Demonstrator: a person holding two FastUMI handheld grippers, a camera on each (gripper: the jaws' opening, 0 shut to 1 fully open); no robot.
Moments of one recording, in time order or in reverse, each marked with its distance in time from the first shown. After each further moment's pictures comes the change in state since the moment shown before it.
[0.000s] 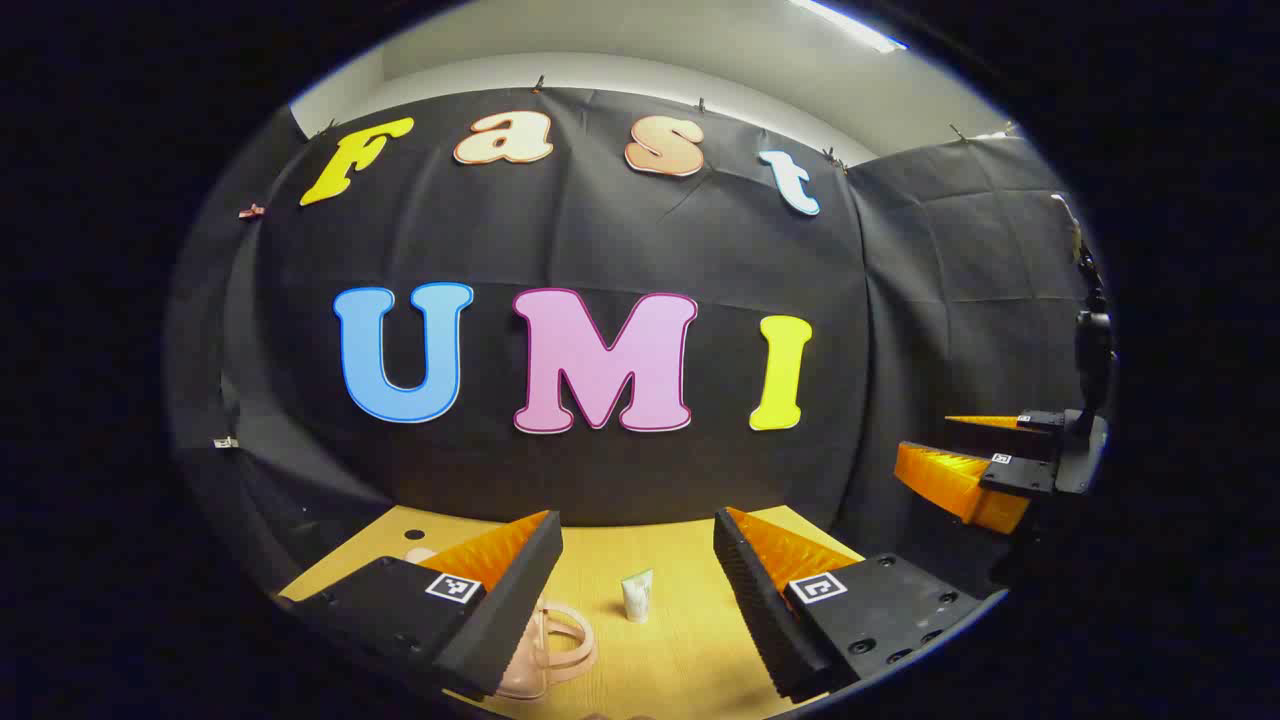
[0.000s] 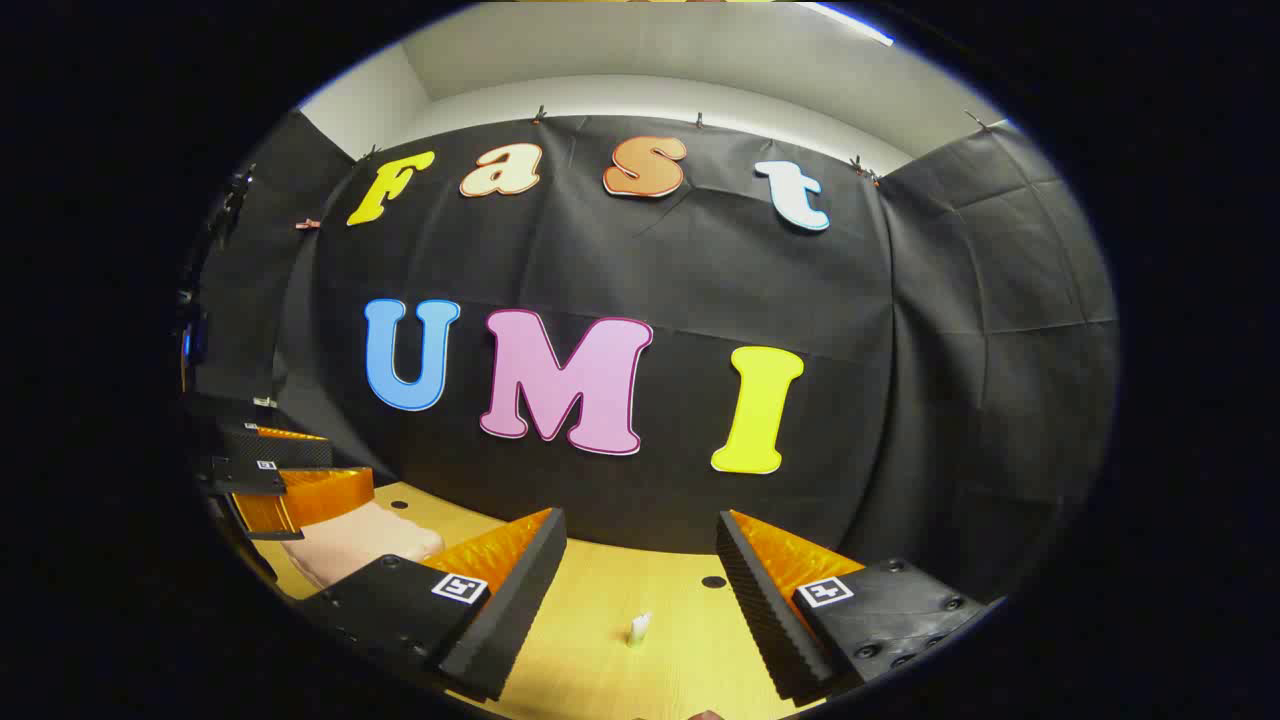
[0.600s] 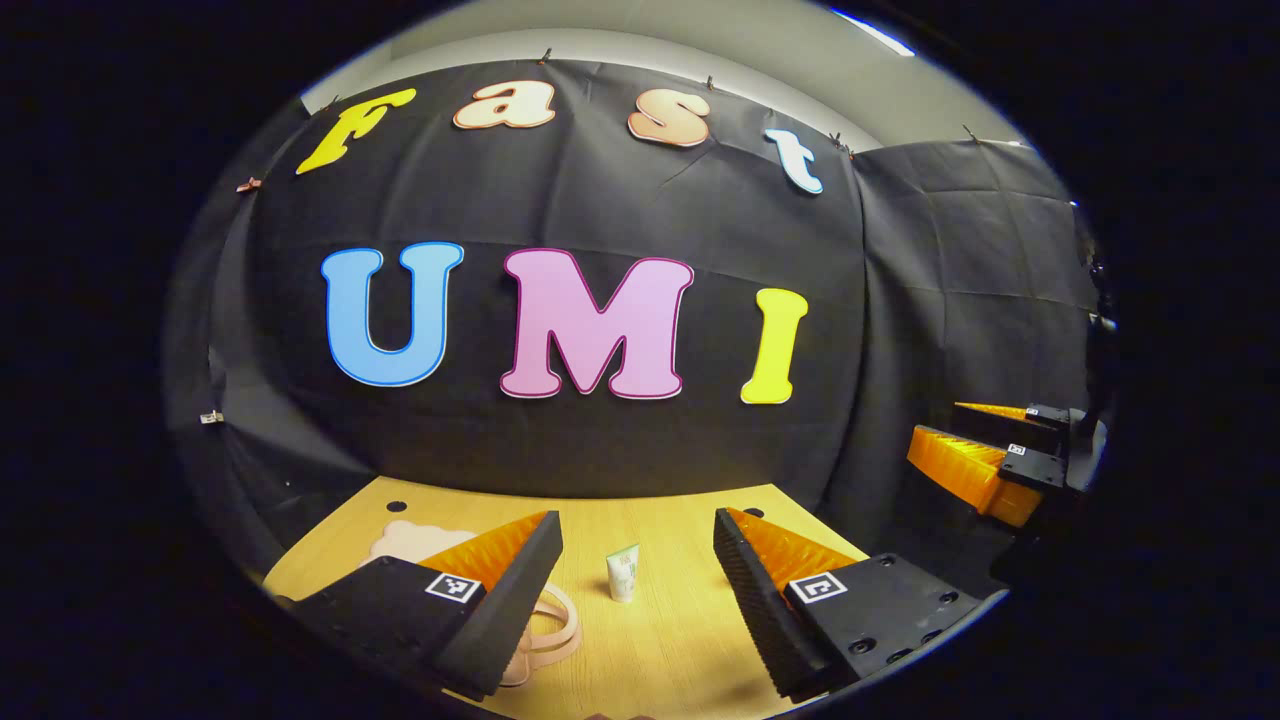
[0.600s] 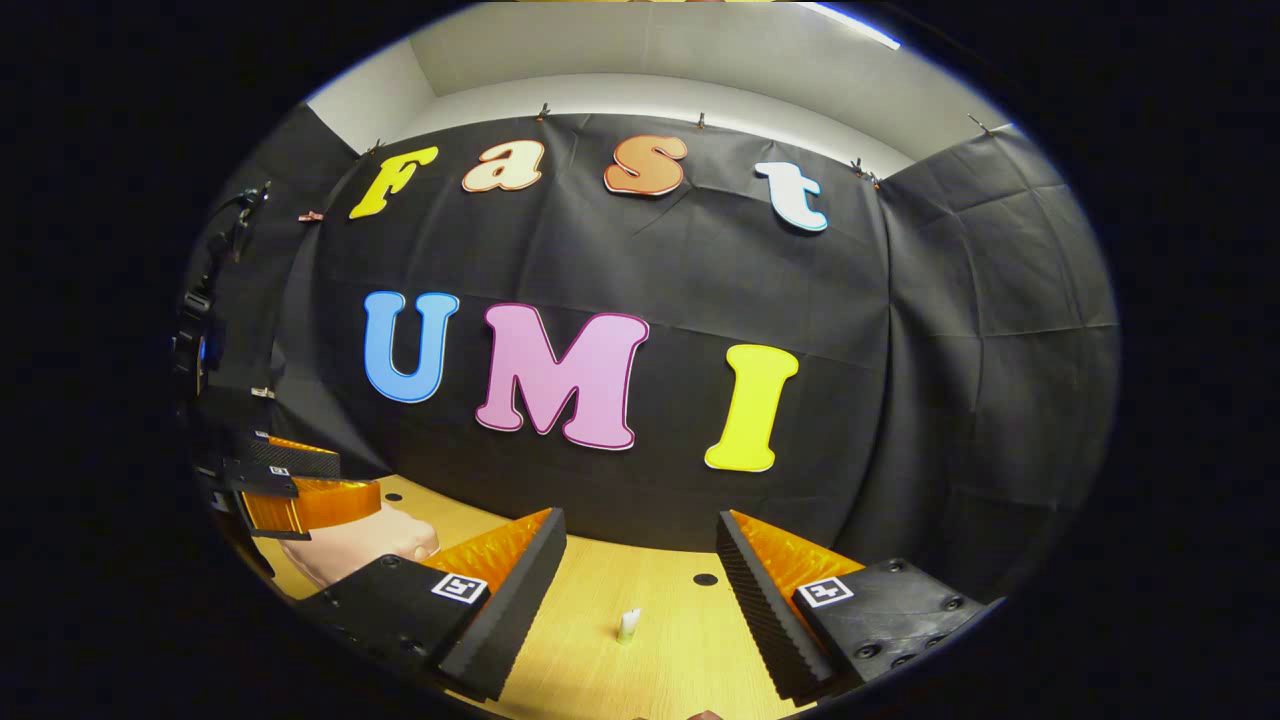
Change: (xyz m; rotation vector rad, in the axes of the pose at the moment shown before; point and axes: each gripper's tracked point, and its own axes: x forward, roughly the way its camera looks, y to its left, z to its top) left arm 0.013 0.001 -0.023 -0.029 0.087 -0.031; right arm -0.001 0.001 0.004 0.000 -0.002 0.003
